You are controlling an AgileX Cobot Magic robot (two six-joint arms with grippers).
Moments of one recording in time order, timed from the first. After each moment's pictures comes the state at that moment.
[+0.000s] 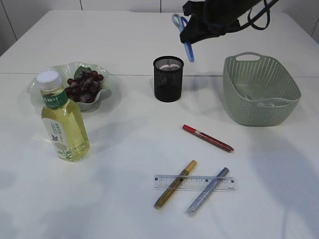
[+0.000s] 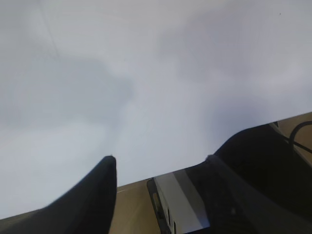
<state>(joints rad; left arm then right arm) -0.27 1.07 -0.61 -0.15 0.96 0.00 0.16 2.24 -2.21 0.59 1.09 -0.34</state>
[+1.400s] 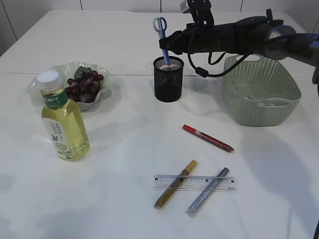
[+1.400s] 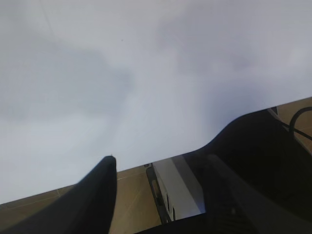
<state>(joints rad) -0.27 1.07 -0.61 -0.15 1.01 0.00 0.16 2.53 -2.21 1.39 0.67 -1.44</state>
